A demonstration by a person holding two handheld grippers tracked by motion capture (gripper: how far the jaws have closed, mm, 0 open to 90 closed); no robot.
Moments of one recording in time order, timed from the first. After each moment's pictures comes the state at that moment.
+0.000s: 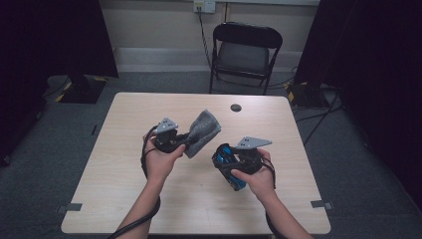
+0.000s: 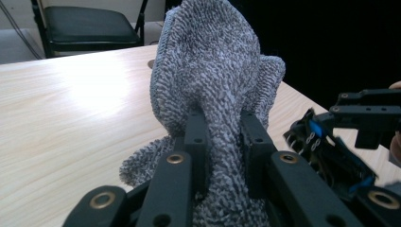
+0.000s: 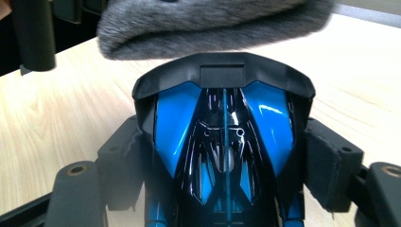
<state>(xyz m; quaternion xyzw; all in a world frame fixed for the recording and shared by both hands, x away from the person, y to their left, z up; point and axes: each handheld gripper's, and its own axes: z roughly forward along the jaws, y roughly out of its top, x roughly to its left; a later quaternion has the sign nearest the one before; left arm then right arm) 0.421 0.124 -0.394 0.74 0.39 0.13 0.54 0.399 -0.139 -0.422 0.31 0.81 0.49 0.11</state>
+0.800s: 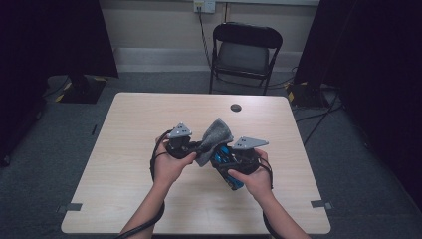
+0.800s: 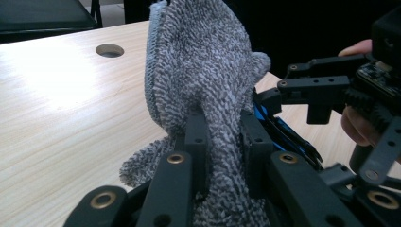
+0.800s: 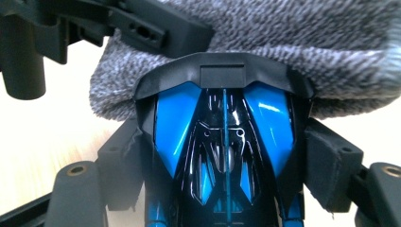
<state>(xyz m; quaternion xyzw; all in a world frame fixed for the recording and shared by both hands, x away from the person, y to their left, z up) 0.409 0.102 -0.398 0.77 0.34 0.08 0.53 0.397 -0.131 -0.420 0.31 0.81 0.49 0.12</state>
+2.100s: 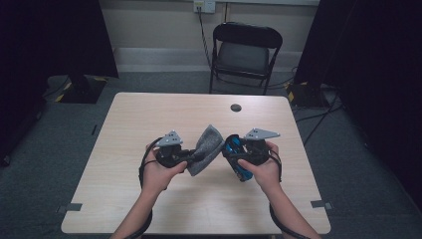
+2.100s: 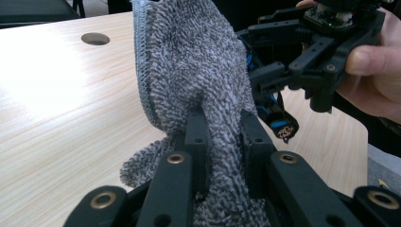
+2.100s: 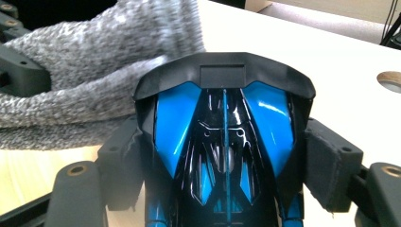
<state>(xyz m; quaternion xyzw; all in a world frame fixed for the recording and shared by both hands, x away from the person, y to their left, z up) 0.386 0.126 -0.402 0.78 0.32 0.06 0.54 0.419 -0.160 -0.412 0.35 0.79 0.48 0.15</state>
